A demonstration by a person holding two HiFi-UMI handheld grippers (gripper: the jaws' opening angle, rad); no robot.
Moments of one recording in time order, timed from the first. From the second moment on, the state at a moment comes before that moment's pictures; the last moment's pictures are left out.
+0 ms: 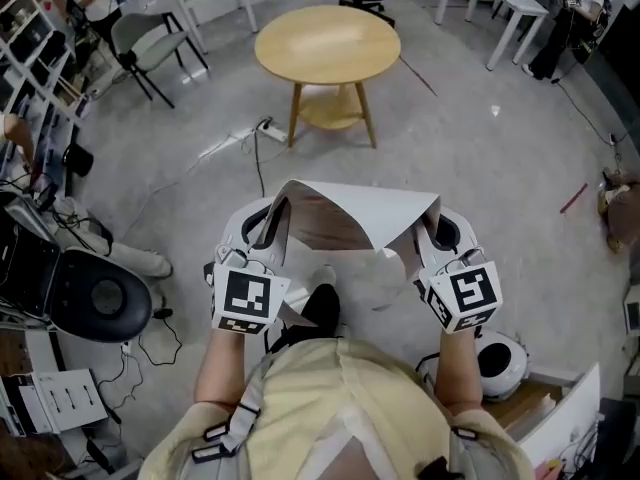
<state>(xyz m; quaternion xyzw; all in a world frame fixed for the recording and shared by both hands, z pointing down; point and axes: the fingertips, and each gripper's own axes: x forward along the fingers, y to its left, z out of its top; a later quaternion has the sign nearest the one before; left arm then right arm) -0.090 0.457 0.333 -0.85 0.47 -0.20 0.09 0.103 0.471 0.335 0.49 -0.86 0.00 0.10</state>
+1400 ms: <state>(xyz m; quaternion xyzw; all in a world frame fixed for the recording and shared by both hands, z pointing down) -0.088 0.177 0.293 -0.91 0.35 -0.21 0.10 0.099 0.186 0.287 0.46 -0.88 -0.06 0.13</state>
